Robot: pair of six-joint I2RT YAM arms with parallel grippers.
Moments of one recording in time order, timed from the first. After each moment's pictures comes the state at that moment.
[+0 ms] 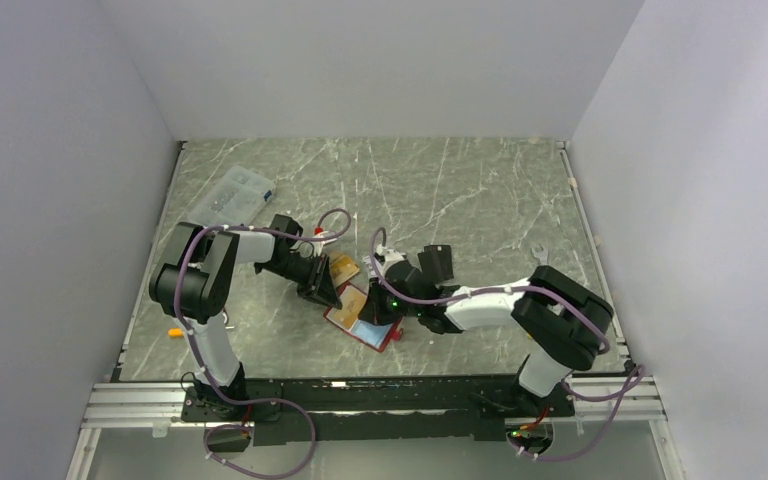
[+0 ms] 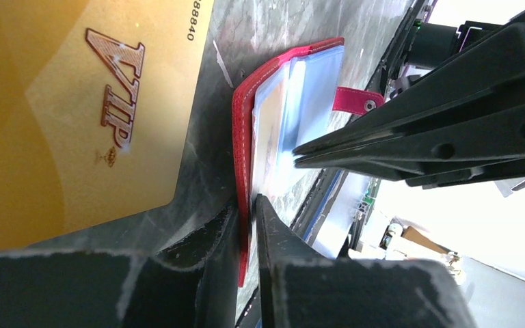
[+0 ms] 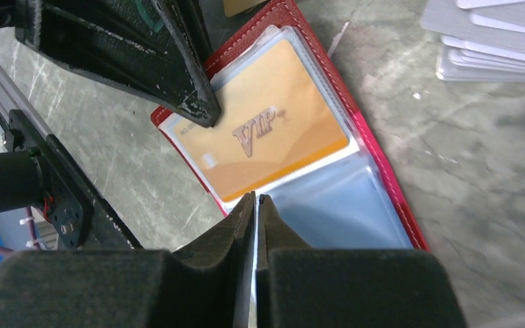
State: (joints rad) left arm -0.26 1.85 0.88 -0.45 1.00 -0.03; right arm 0.97 1.65 0.65 0.34 -0.13 0.72
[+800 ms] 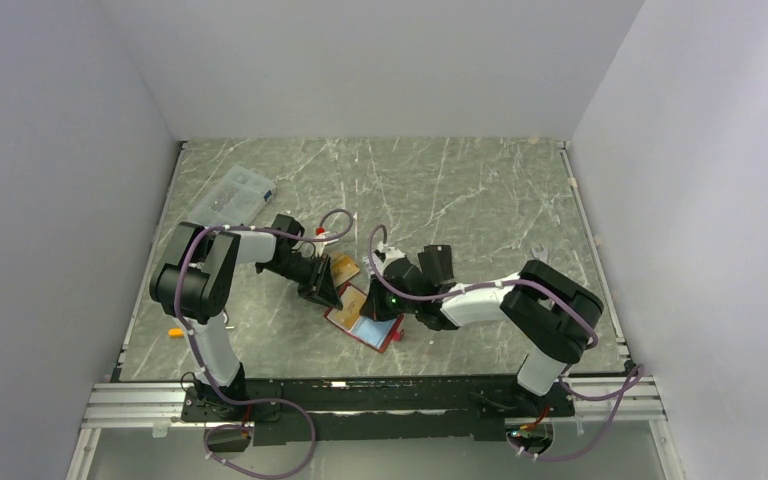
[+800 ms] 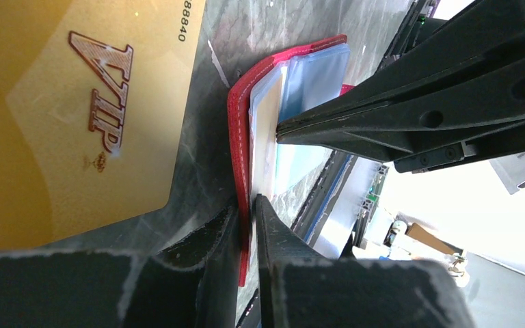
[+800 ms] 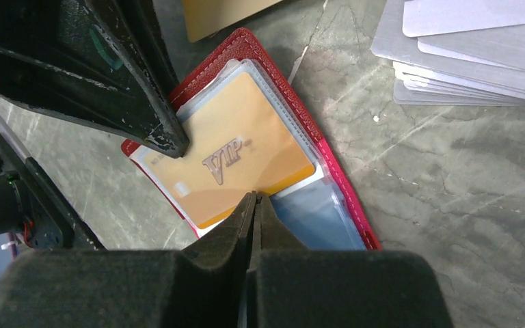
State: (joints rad) left arm -0.27 1.85 0.89 -0.46 0.99 -0.02; right arm 0.94 1.68 0.66 0.35 -0.10 0.71
